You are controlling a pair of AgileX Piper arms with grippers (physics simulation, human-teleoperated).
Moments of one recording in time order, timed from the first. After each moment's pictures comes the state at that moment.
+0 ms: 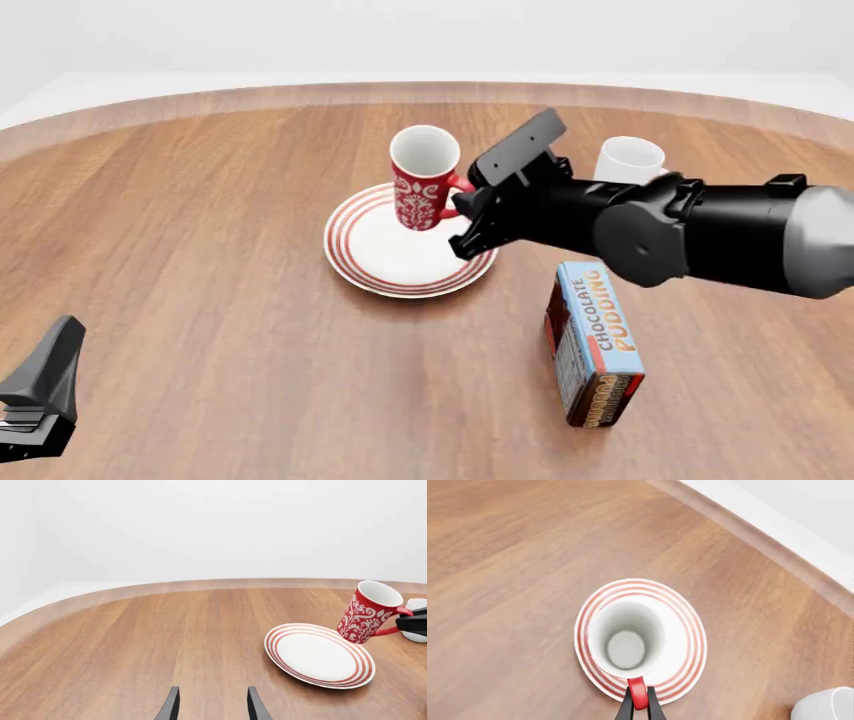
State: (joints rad) left arm 0.00 0.01 0.00 0.00 0.00; right arm 0.60 1.54 -0.93 -0.07 -0.23
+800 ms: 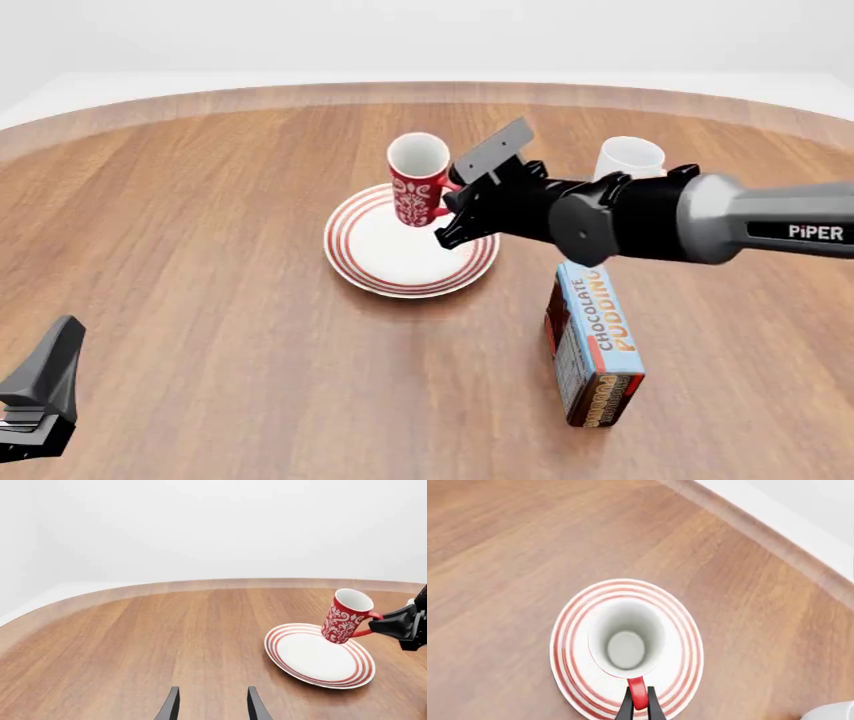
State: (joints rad) left arm 0.00 0.01 0.00 0.00 0.00; right arm 0.56 1.75 -1.06 -0.12 -0.24
